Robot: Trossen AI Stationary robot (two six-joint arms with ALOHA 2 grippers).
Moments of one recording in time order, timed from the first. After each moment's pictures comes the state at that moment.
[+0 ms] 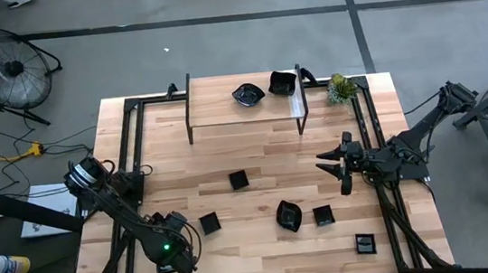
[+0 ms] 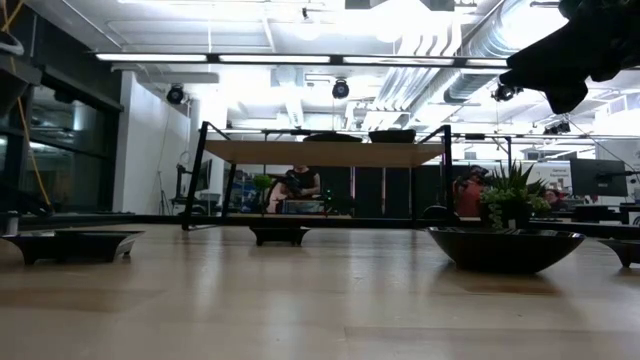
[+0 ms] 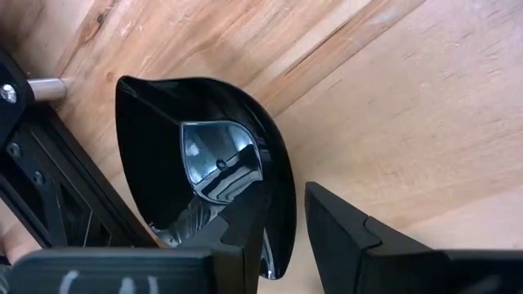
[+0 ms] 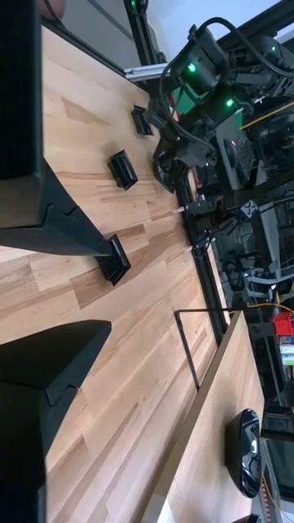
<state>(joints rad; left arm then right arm) -0.84 1.77 1.09 -1.14 0.02 -1.73 0.57 0.54 0.23 0.09 0.77 0.39</state>
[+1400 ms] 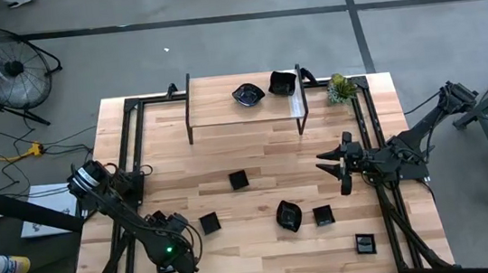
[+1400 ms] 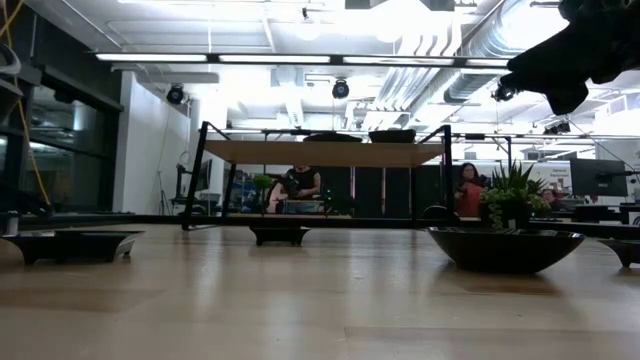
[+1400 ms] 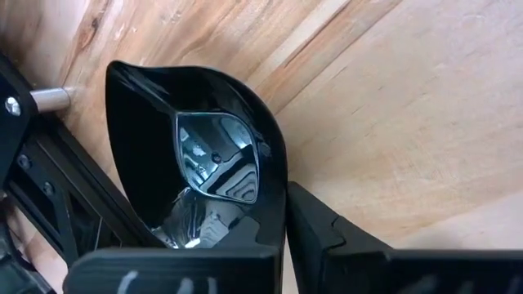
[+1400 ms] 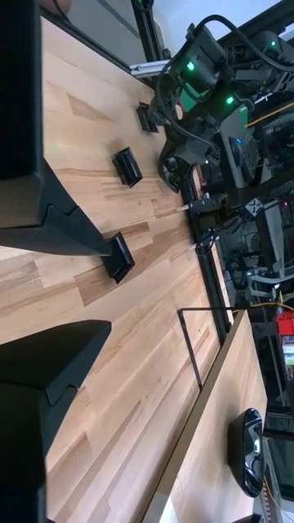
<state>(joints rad) -0.84 1.81 1.10 -1.14 0.03 -1.65 0.57 0.54 0.23 0.07 0.77 0.39</state>
